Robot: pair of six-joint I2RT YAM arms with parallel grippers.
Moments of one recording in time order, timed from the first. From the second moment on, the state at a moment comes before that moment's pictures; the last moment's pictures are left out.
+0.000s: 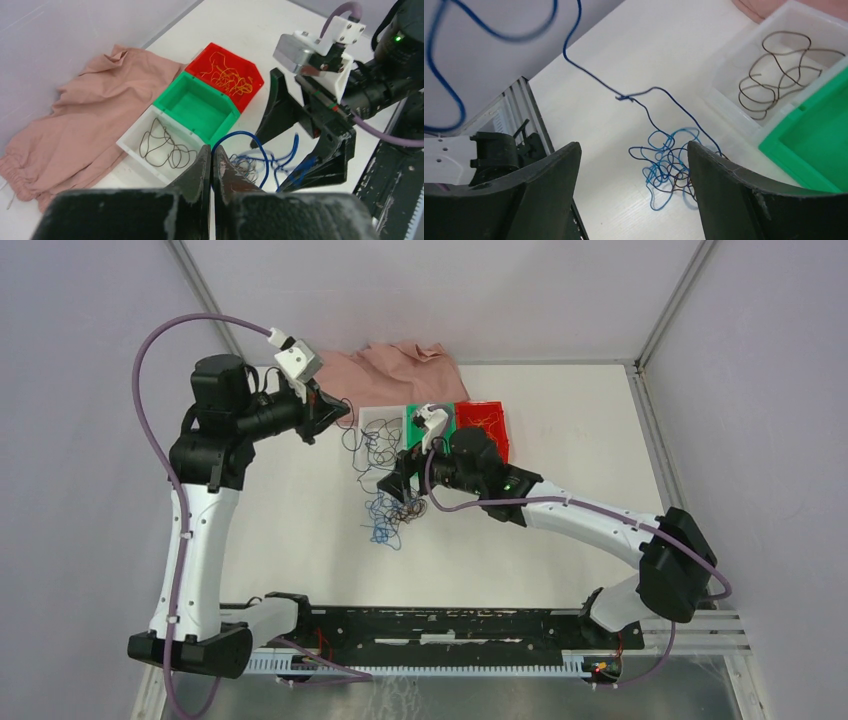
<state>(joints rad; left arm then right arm) -0.10 1.15 1.53 -0.74 0.75 0.31 0.91 1.47 1.08 0.14 -0.17 0.34</state>
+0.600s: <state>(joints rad) -0.17 1.17 1.76 -0.82 0.82 0.13 1.01 1.66 1.24 0.30 -0.15 0.33</state>
